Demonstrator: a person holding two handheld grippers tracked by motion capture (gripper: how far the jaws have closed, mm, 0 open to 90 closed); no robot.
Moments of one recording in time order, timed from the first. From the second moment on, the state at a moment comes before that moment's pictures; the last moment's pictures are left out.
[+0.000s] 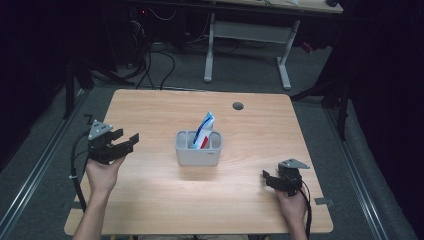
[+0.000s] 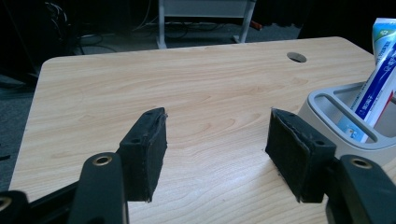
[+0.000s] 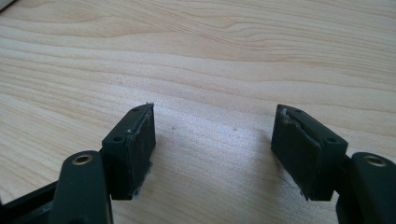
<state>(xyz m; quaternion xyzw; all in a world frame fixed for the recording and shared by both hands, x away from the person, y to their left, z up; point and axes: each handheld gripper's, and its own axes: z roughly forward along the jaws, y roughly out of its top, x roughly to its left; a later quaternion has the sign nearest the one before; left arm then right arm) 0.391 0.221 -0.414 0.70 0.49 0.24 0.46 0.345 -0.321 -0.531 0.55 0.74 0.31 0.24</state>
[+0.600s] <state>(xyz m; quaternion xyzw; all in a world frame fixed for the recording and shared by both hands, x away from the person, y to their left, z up) 0.386 0.230 -0.427 0.70 0.51 0.23 0.45 0.346 -0.321 -0.531 0.55 0.74 0.31 0.24</state>
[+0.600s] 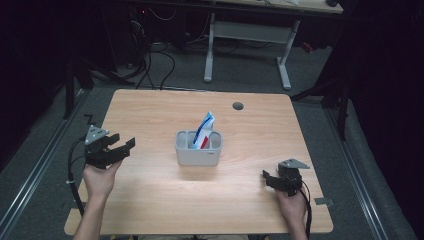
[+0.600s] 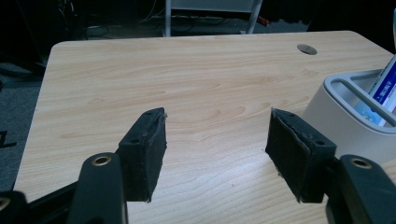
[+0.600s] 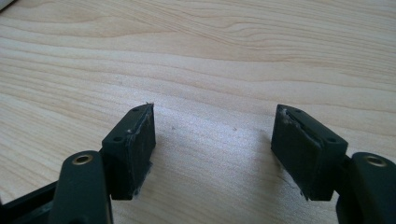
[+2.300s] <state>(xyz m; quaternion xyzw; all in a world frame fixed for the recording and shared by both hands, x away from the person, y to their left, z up) 0.386 0.216 -0.493 0.72 0.53 0.20 0.40 0.345 -0.321 -0.531 0.55 0.73 0.31 0.24</state>
